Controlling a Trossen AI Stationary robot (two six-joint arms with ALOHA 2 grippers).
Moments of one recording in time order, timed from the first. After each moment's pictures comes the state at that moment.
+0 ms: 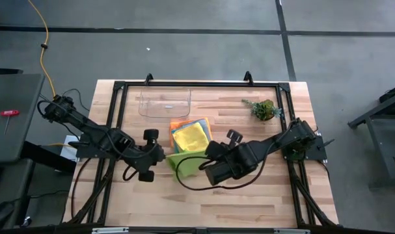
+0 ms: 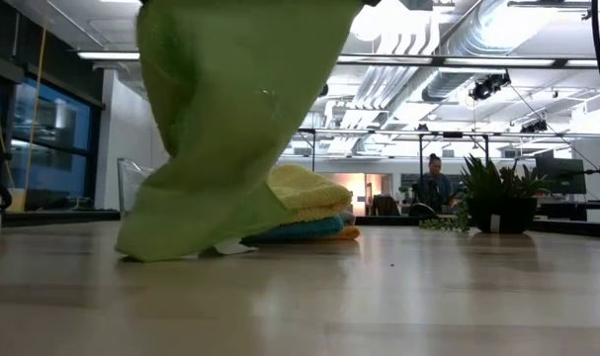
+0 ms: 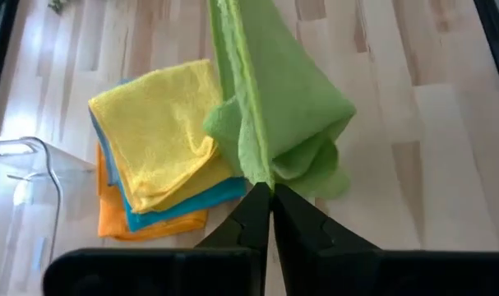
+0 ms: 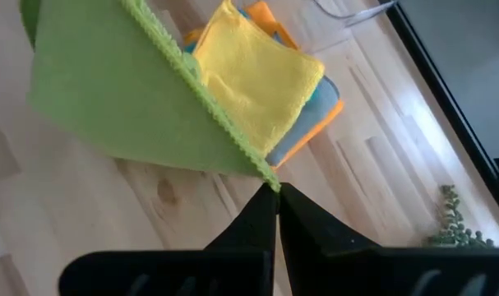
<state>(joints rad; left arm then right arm) -0.42 1.30 1.22 -0.95 -0.41 -0.31 0.44 1.97 2.09 -1.53 0.59 0.83</state>
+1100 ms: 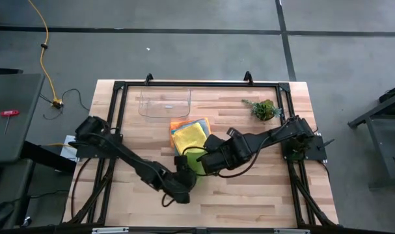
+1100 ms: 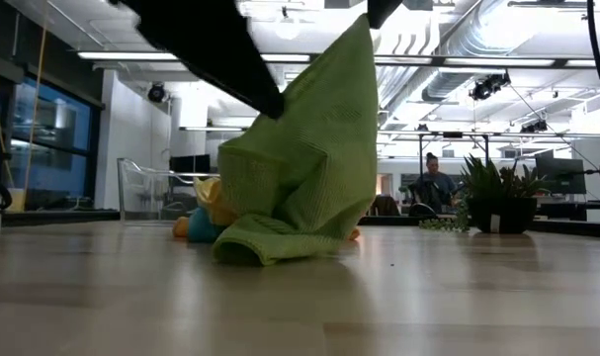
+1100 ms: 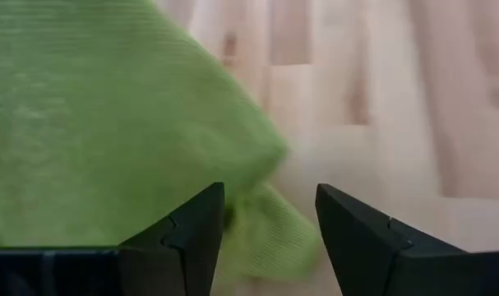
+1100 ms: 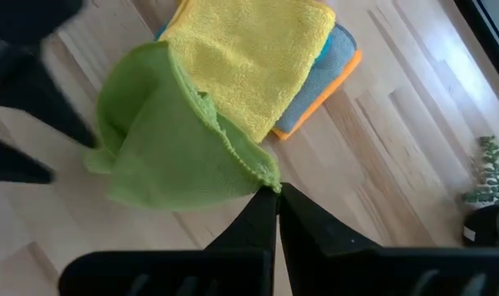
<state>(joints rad) -0.44 1.84 1.24 -0.37 -0.55 -0.39 0.37 1.98 2.08 -1.52 0.43 0.88</state>
